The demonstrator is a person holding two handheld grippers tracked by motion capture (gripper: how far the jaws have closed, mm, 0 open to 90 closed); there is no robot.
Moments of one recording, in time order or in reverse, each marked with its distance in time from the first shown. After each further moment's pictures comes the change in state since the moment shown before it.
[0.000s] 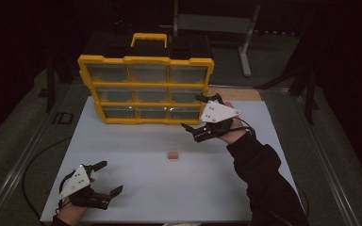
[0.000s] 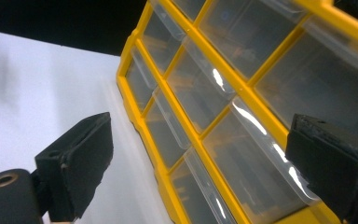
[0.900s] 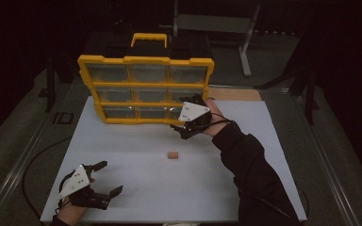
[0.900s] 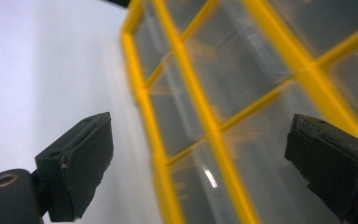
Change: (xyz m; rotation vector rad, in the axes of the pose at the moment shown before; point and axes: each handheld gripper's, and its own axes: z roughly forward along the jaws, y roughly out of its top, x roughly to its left) left arm 0.001 0.000 0.000 0.000 -0.010 -0.003; right arm 0.004 -0.017 0.068 0.141 0.086 -0.132
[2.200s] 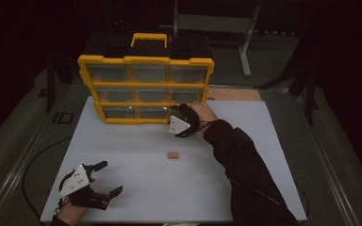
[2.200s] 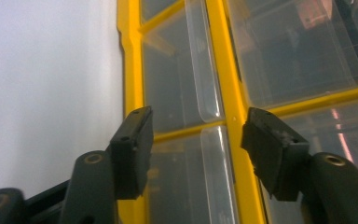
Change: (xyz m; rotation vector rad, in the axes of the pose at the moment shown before) left arm 0.001 0.000 0.000 -0.009 -0.014 -0.005; right arm 0.021 -0.032 0.059 0.090 -0.121 -0.362
